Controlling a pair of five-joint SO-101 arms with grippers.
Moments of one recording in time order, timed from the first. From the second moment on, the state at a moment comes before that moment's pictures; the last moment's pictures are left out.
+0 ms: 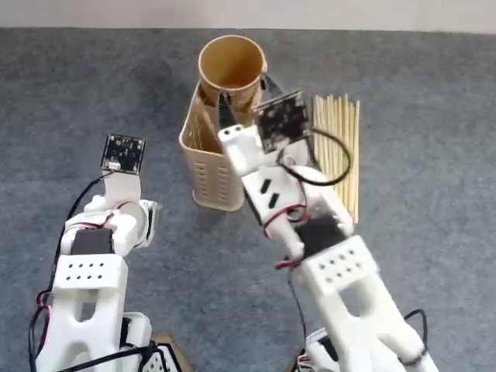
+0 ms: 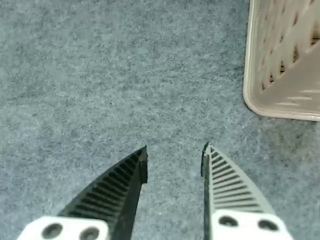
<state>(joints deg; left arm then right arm) -9.5 -51.0 65.6 47.6 -4.4 -31.7 -43.8 37.8 12.8 4.4</state>
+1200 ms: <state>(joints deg) -9.5 -51.0 65.9 47.6 -4.4 4.8 18.9 12.9 47.5 18.9</state>
